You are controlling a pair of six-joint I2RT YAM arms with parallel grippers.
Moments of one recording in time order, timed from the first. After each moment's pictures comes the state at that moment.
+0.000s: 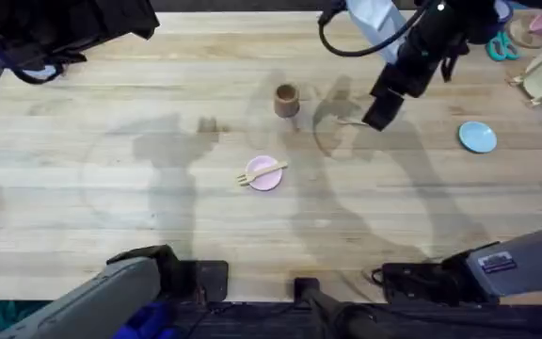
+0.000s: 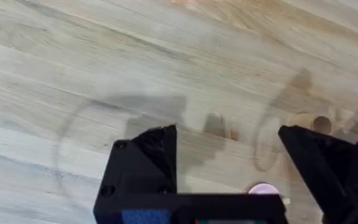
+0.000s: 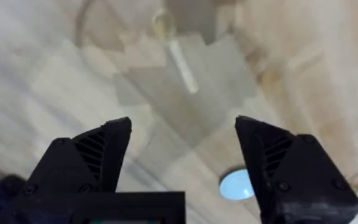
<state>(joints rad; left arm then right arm) 0.20 1.23 1.41 -1.09 0.08 -0.20 0.28 1.71 1.50 -1.22 0.05 -0.70</state>
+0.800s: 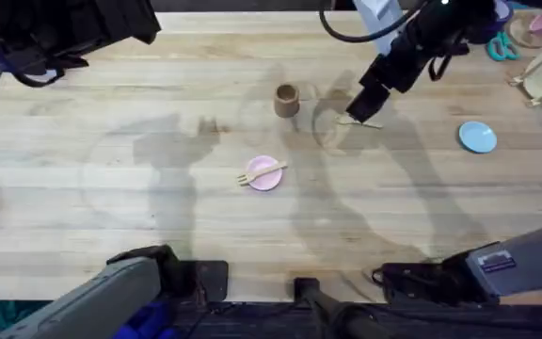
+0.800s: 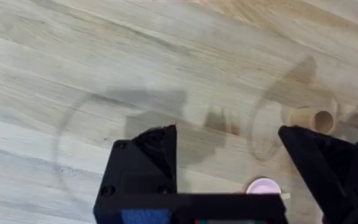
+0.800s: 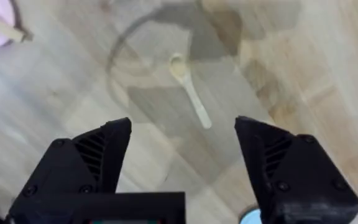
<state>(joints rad) 0.20 1.23 1.41 -1.11 0.08 -0.20 0.26 1.72 1.50 -1.14 -0.11 -0.63</state>
